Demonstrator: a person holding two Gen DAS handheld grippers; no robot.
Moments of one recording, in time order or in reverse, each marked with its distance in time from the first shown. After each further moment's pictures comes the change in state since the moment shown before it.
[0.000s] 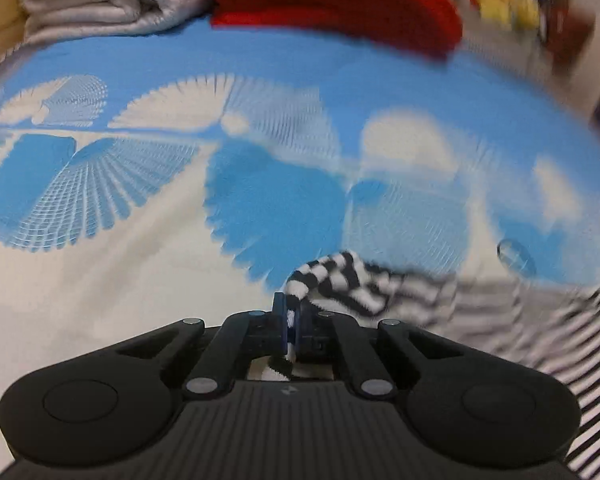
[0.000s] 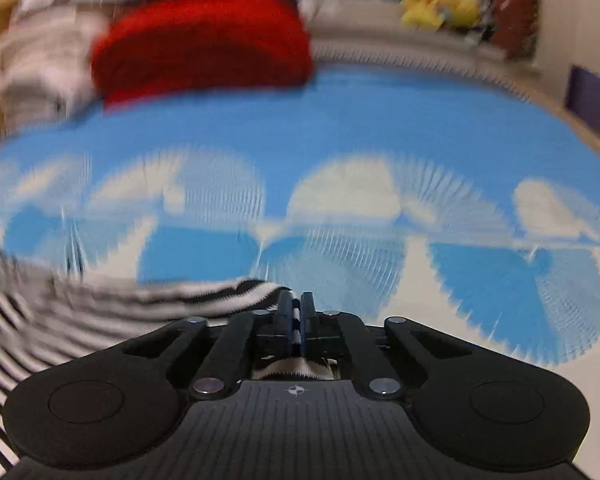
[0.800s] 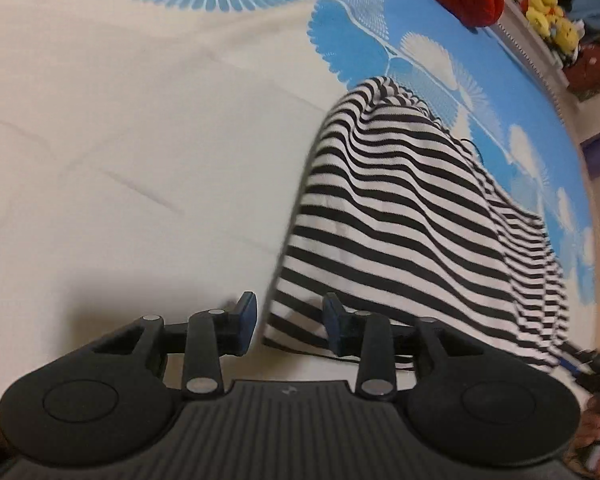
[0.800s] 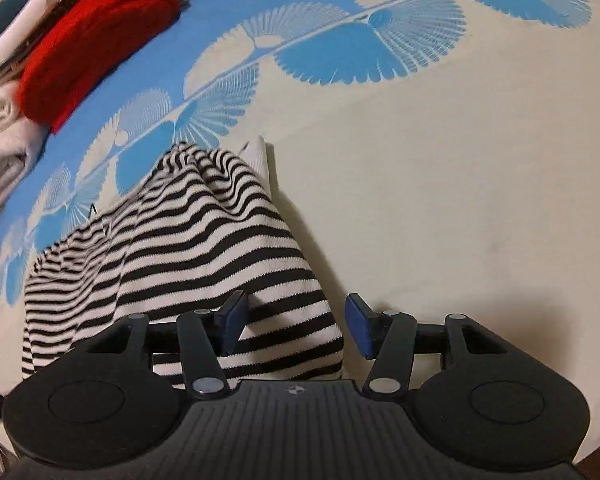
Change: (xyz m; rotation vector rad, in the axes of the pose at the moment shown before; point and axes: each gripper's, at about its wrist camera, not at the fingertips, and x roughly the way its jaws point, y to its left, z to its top) left arm -0.117 0.081 -0.128 -0.368 0.294 -0.226; right arm -0.134 -0.100 -0.125 0.549 0.182 0.099
